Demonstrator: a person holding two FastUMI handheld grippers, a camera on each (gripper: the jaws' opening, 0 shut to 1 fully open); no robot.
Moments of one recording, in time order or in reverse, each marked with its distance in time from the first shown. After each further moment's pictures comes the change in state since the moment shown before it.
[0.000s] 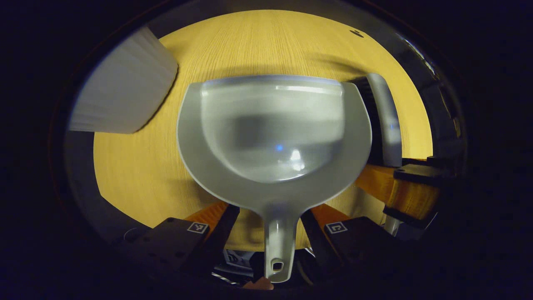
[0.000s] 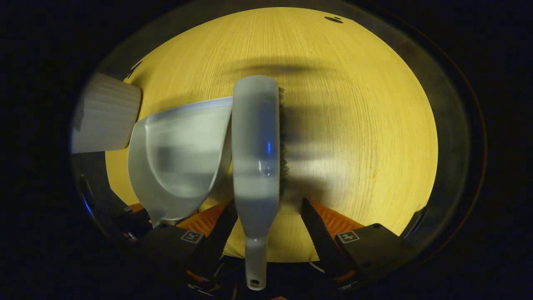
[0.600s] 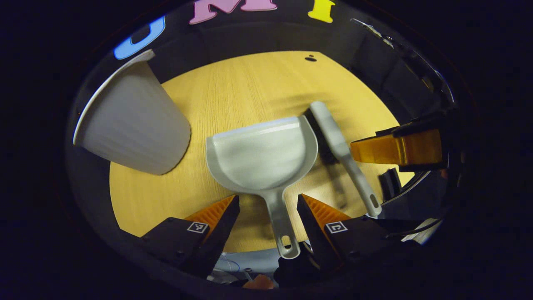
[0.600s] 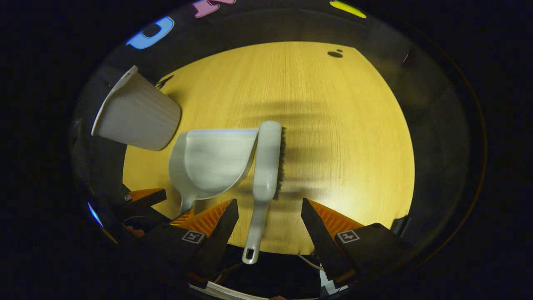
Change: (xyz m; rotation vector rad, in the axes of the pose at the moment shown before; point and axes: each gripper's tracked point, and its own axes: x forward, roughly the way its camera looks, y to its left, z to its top) left arm -0.090 -0.002 -0.006 0.250 -0.450 0.000; right arm -0.118 0.001 0.007 -0.086 -0.323 0.113
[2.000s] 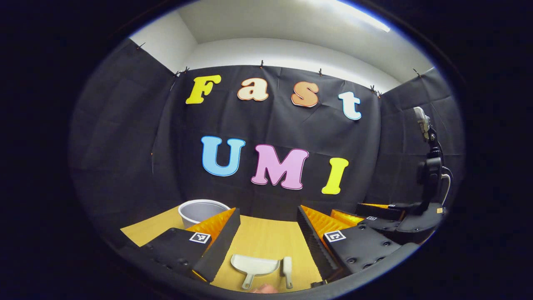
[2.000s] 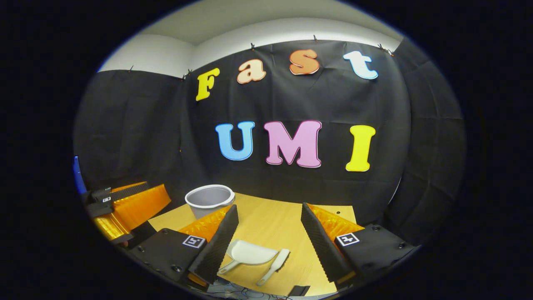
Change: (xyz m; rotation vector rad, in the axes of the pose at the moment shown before) left arm -0.118 -0.015 -0.006 -0.360 -1.124 0.208; right arm -0.338 0.068 0.064 -0.328 -1.069 0.141
